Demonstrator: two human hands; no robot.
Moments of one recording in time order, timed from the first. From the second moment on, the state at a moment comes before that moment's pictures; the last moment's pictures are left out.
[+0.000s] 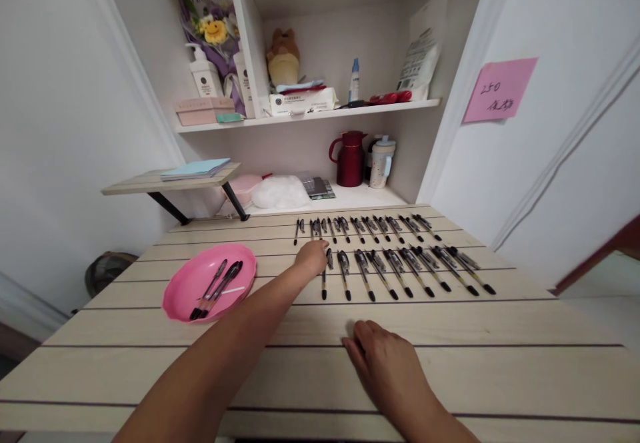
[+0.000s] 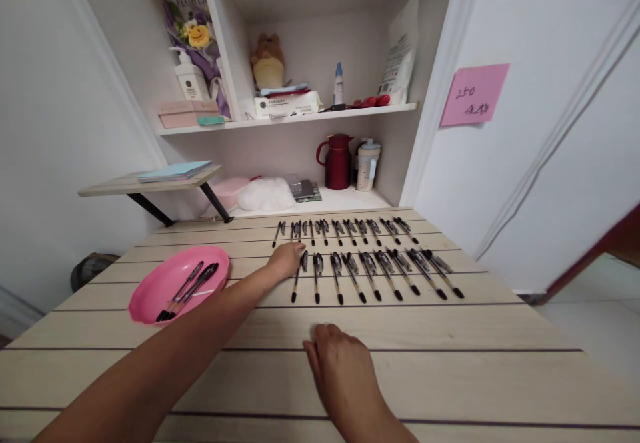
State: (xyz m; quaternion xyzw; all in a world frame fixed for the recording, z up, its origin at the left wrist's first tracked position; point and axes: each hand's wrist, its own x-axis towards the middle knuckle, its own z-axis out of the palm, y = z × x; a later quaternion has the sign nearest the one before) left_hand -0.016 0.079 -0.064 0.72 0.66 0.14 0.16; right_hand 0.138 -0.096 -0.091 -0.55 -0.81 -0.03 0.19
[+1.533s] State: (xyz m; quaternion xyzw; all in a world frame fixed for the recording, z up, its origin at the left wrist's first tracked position) left_hand -0.014 0.064 -0.064 0.72 0.65 0.16 0.16; right_hand 0.136 -0.098 -0.083 -0.56 -0.81 -0.02 0.18
